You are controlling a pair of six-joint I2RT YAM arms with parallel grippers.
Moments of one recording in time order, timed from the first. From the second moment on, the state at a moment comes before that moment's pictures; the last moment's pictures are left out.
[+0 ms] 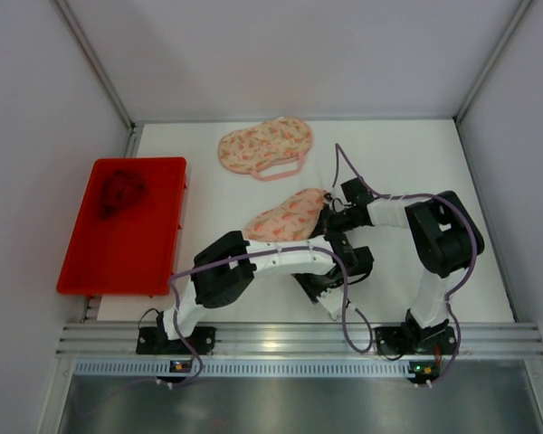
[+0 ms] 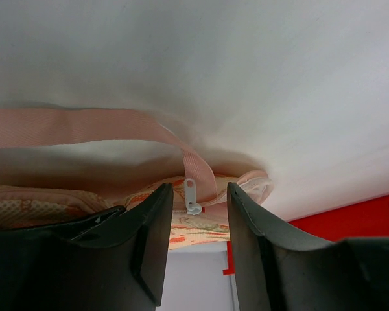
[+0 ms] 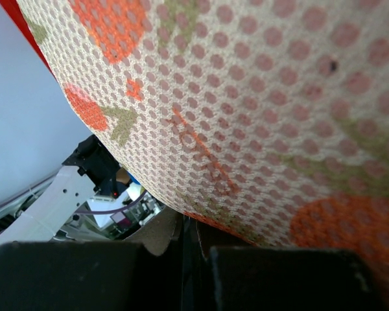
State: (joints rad) left arm -1.28 2.13 1.70 -1.27 -0.20 1.17; right arm 0.41 1.84 0.92 -0.20 -0.90 0.75
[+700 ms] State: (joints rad) left arm -1.23 2.22 1.74 -1.30 -0.25 1.18; right arm 0.40 1.84 0.92 -0.20 -0.89 0.75
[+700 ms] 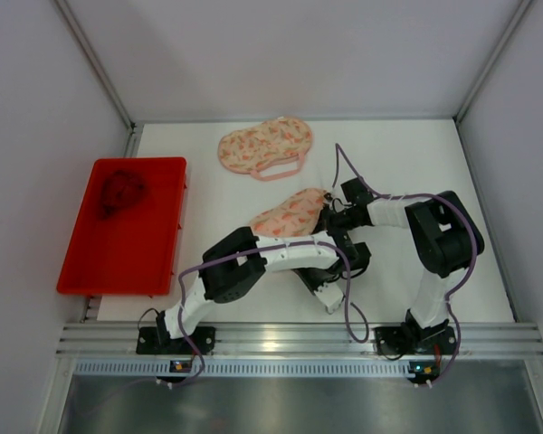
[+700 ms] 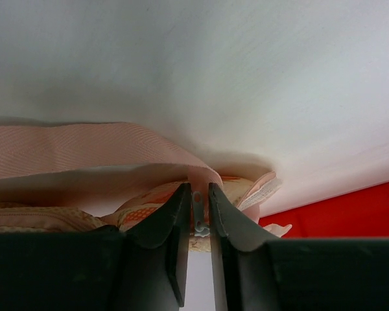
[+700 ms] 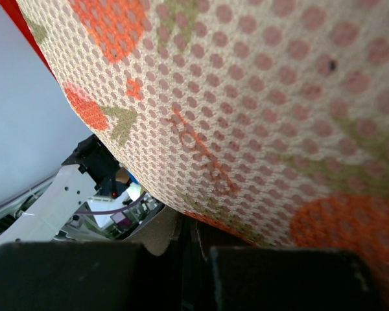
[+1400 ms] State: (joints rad) left arm -1.32 2.13 1.59 -1.30 -0.22 1.16; right arm 0.36 1.87 0.98 -0.31 -0.88 0.66
